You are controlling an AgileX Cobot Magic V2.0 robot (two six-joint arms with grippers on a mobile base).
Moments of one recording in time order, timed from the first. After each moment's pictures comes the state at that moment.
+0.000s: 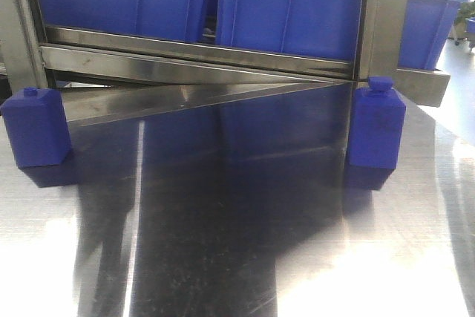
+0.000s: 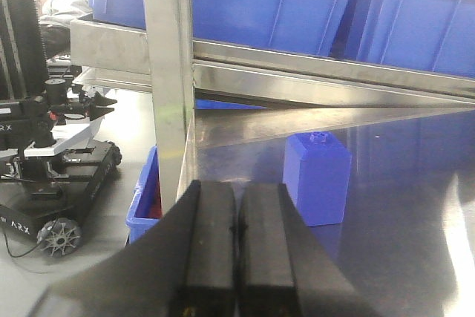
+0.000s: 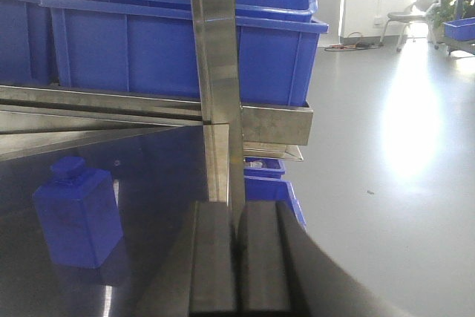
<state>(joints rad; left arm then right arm) -0.07 -0.01 0.01 0.04 0.10 -0.08 -0.02 -0.01 0.03 0.00 0.03 0.10</state>
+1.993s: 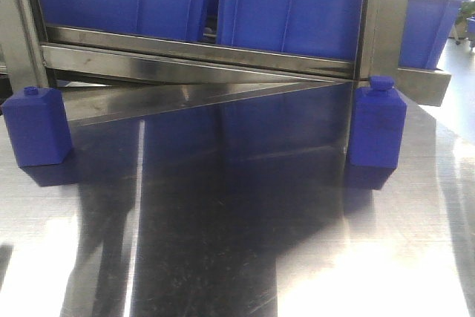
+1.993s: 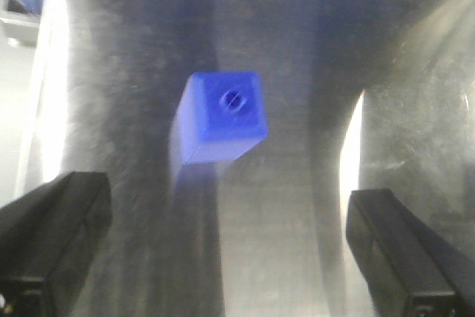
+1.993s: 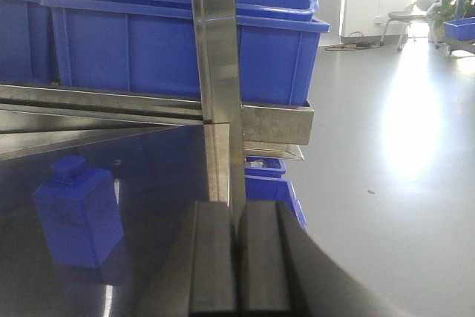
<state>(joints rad) -0.10 1.20 -0.98 -0.29 0.75 0.00 -0.02 -0.01 0.03 0.00 0.03 0.10</state>
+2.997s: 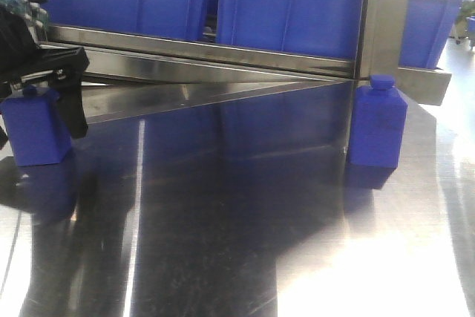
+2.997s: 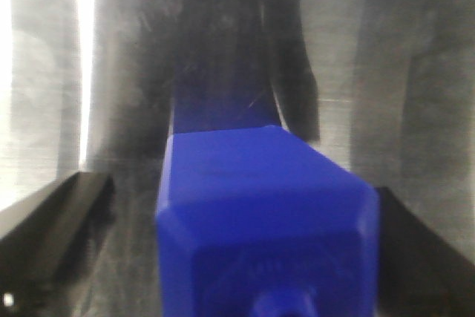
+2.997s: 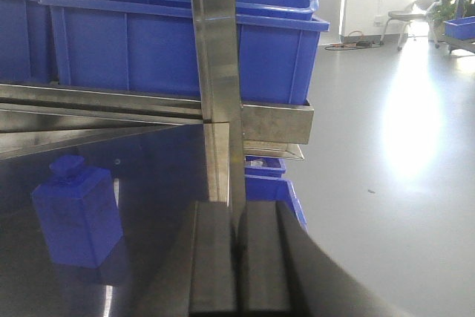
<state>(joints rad) -0.18 1.80 -1.28 -0.16 0.87 -0.18 -0.02 -0.01 0.03 0.00 0.03 0.10</state>
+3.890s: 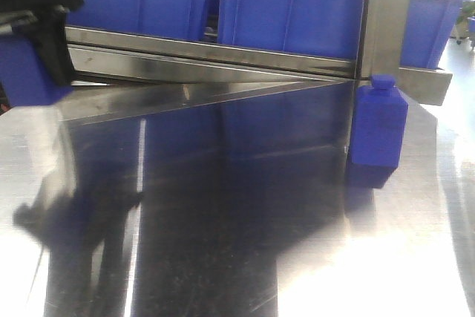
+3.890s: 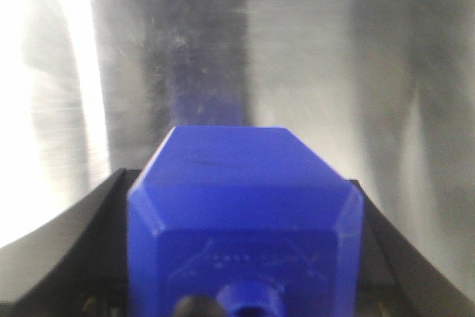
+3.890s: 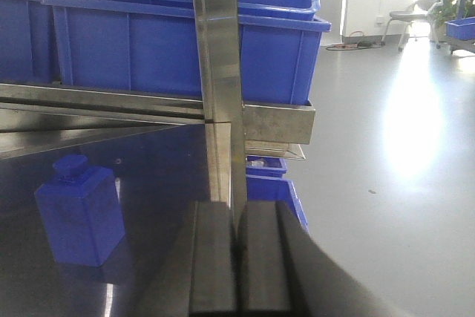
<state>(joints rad) -0.23 1.64 -1.36 -0.11 1.01 -0.06 -0.02 -0.01 0.03 0.00 0.03 0.10</state>
